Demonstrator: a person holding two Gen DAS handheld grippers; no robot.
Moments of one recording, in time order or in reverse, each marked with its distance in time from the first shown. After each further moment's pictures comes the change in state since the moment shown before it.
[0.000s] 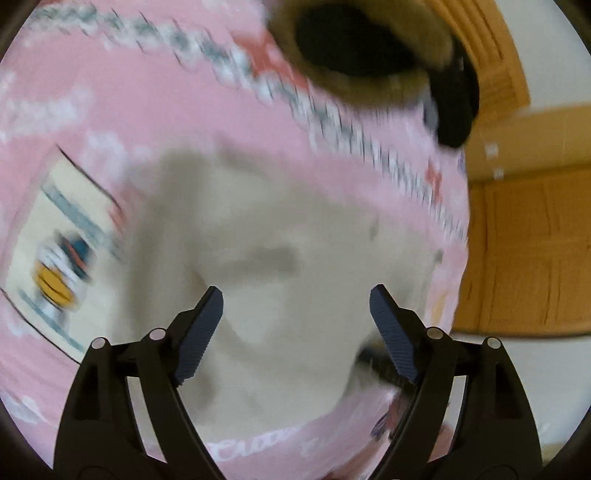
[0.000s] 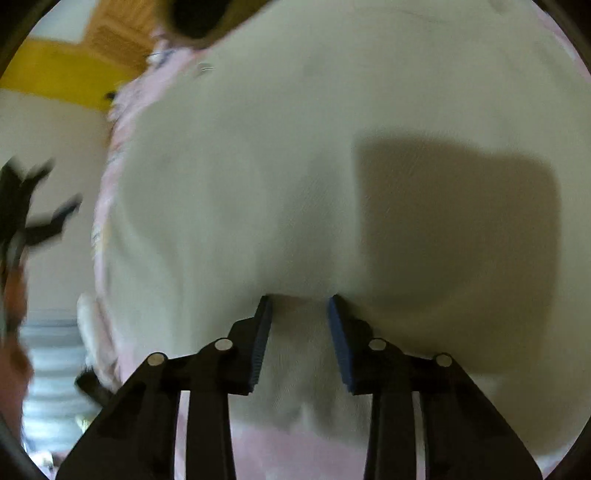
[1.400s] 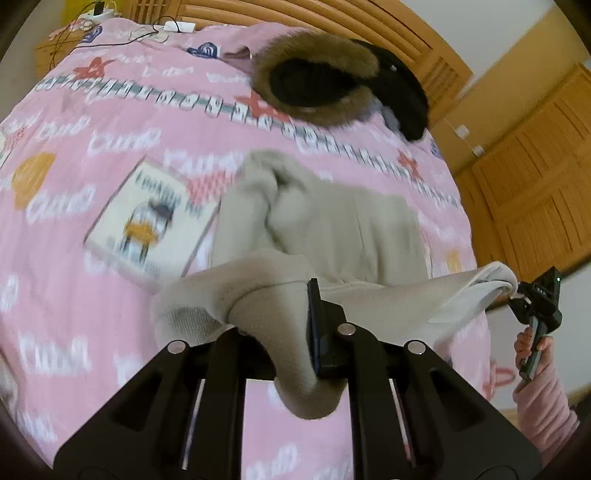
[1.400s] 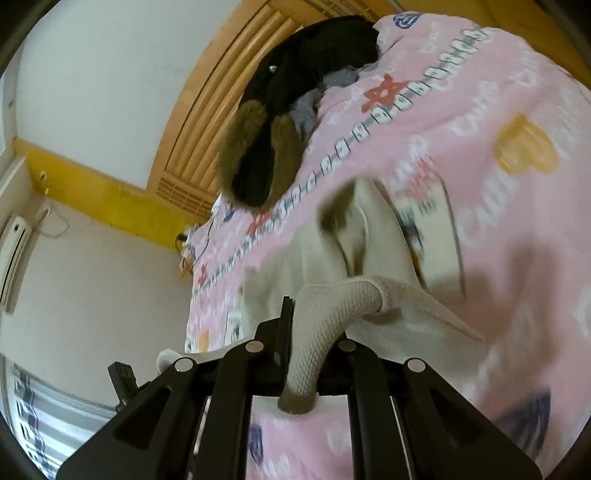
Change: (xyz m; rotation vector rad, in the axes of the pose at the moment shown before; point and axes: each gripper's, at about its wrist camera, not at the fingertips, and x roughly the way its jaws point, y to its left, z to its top) left arm -0.132 0.004 -0.145 0.213 -0.299 0.086; right arm -0.259 -0.059 -0.070 0.176 -0.503 0.303
